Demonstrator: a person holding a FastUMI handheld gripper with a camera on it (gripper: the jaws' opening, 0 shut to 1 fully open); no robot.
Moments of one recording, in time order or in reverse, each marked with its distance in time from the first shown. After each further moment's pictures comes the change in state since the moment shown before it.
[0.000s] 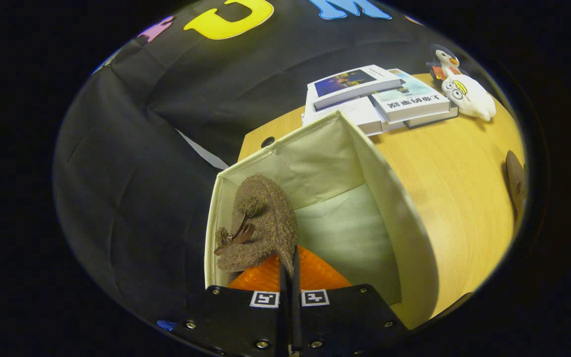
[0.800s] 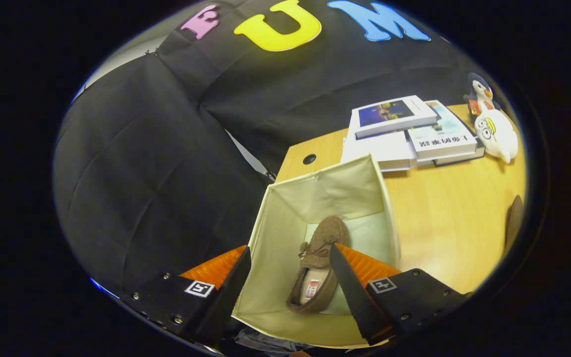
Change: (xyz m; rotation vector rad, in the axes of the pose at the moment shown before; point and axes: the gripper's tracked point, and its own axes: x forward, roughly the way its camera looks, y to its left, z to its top) arm -0.080 0.013 0.034 -0.209 -0.104 0.217
